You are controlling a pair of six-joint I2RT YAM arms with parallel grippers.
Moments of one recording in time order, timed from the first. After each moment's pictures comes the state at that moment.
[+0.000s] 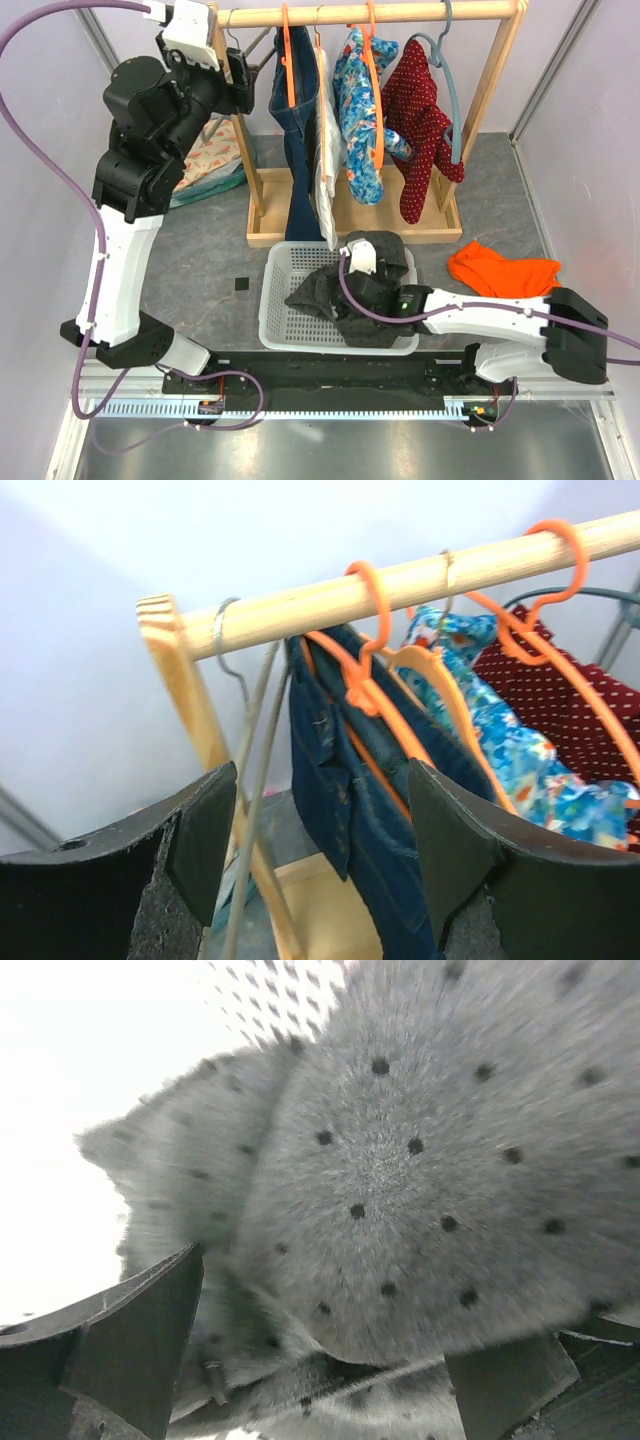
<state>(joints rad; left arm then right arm) -0.47 1.49 2.24 -0.65 -0.16 0.09 1.19 1.31 0.76 -0.28 0.57 0.65</state>
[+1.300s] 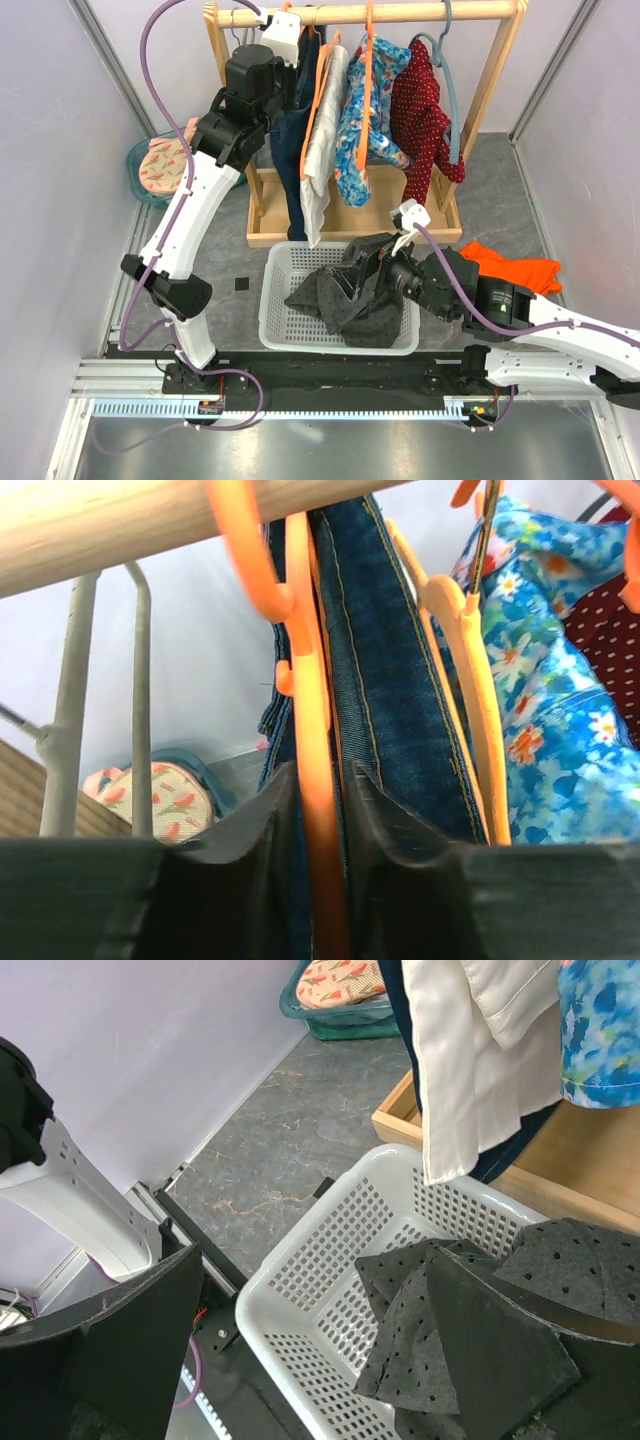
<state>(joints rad) -0.55 1.82 2.31 -0.60 -0.32 0.09 1.25 0.89 1.03 -0.30 0.41 0.48</state>
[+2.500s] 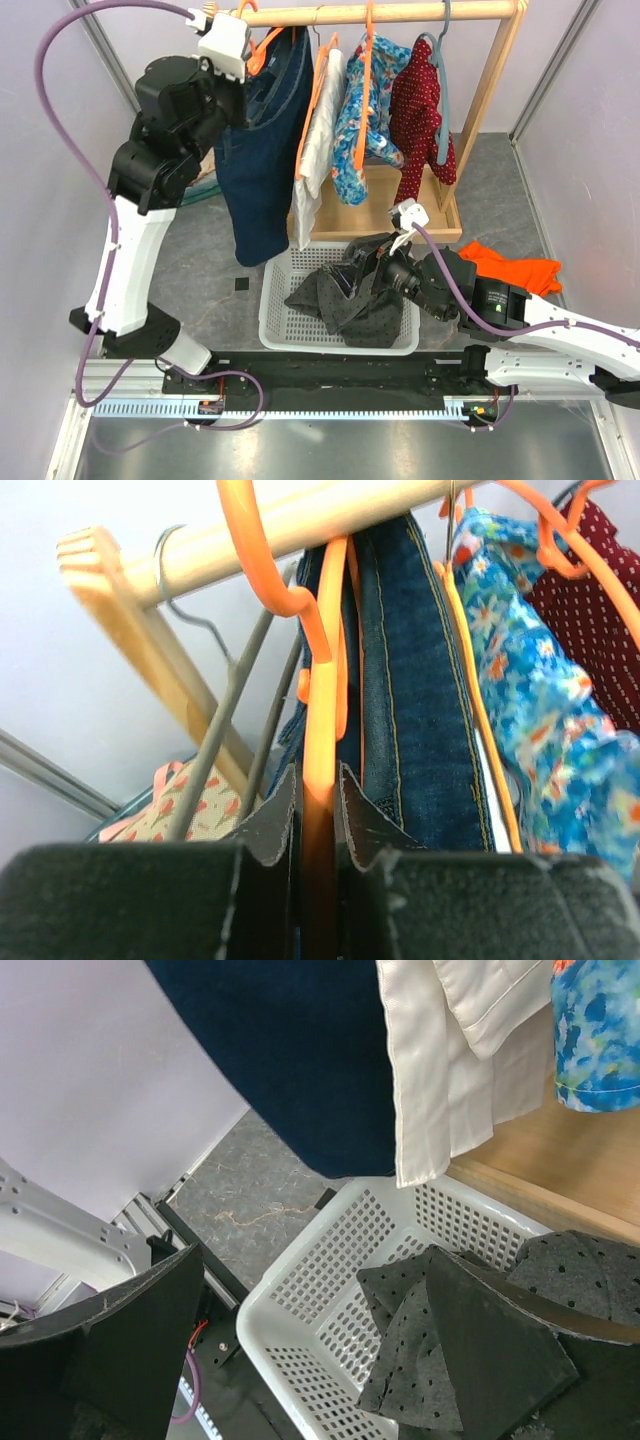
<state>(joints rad) -0.54 1.56 2.32 -0.79 -0.26 0.18 1.25 0.90 1.02 -0.25 0.42 0.47</state>
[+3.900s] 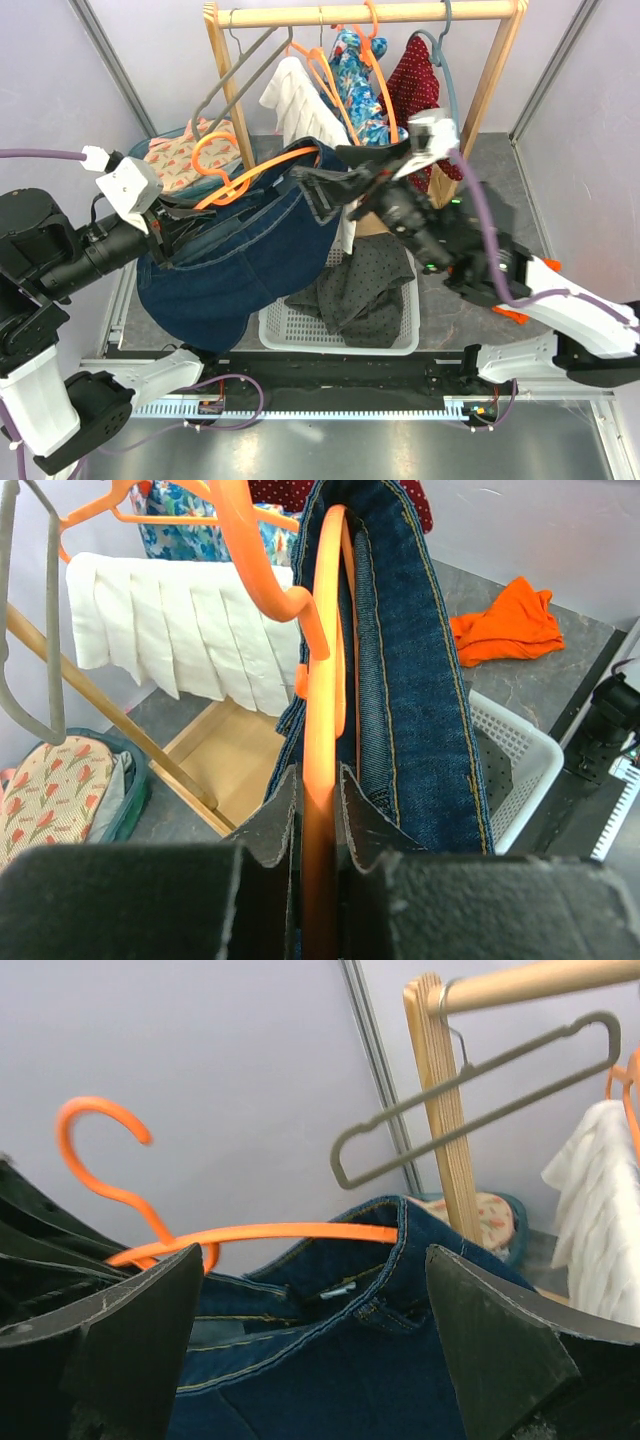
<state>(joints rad) -0.54 1.04 2.14 -1.24 0.30 0.19 1.25 1.22 1.65 -0.06 0.47 0.23</state>
